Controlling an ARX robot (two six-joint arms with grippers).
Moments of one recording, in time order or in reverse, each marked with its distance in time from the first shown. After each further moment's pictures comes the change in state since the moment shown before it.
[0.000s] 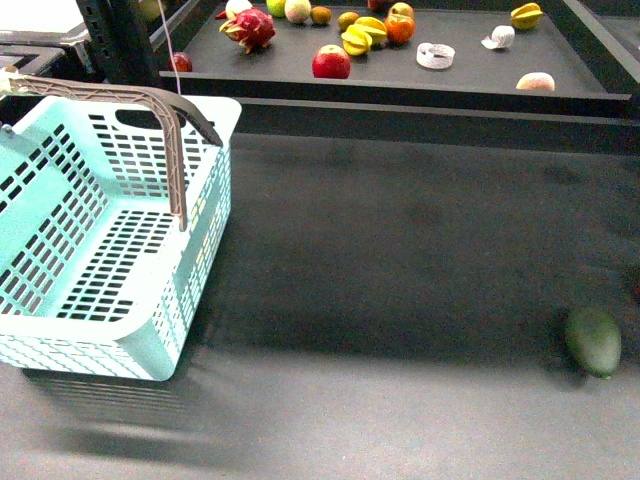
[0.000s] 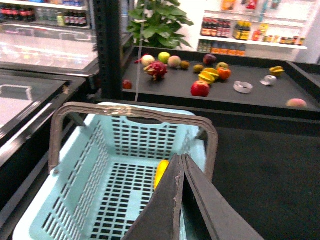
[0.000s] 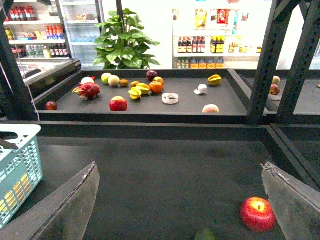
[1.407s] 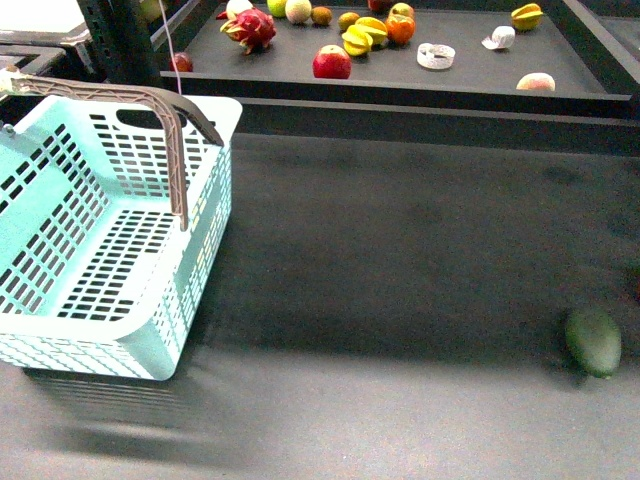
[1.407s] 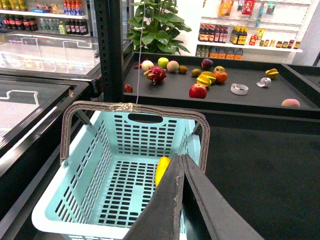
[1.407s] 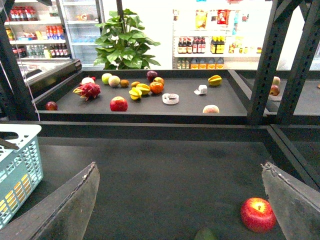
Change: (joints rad) left arm -0.014 -0.676 -0.001 -0.659 -0.009 0.010; right arm 0.000 0.000 0.000 0.000 0.000 0.000
